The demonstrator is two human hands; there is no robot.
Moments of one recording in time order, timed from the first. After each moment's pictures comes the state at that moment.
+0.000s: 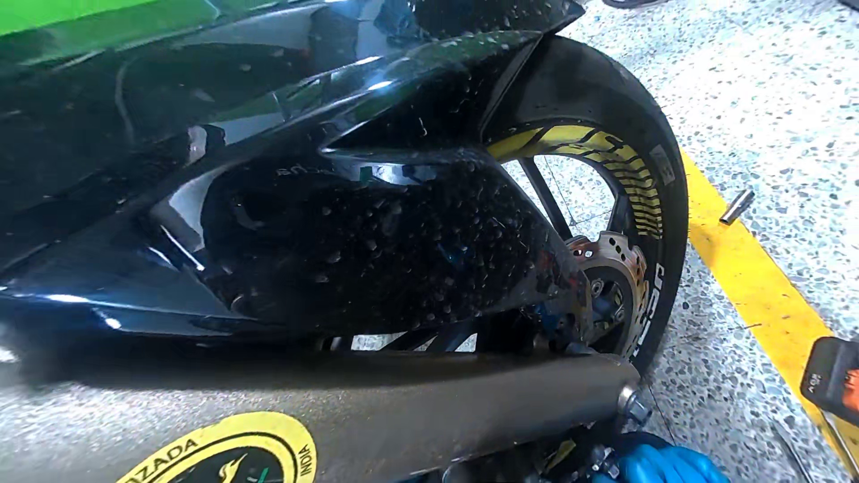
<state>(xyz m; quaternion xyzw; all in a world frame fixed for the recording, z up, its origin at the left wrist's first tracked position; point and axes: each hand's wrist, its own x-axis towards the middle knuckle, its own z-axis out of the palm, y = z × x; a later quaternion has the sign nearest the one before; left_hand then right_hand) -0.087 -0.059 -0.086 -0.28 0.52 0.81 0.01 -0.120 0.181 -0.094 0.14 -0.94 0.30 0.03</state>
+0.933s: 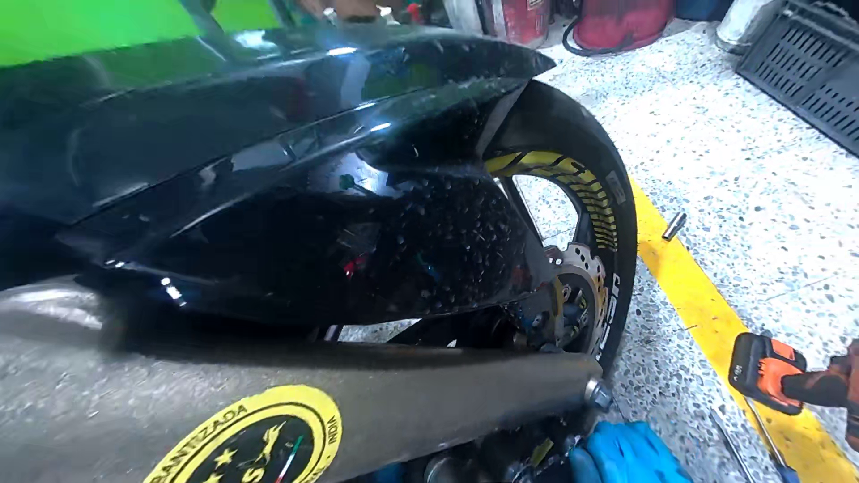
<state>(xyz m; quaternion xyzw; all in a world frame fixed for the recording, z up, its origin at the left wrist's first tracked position) -0.108 -0.062 -0.104 -0.26 0.69 0.67 -0.09 -0.126 0.174 -0.108 0.15 -0.94 0.26 0.13</state>
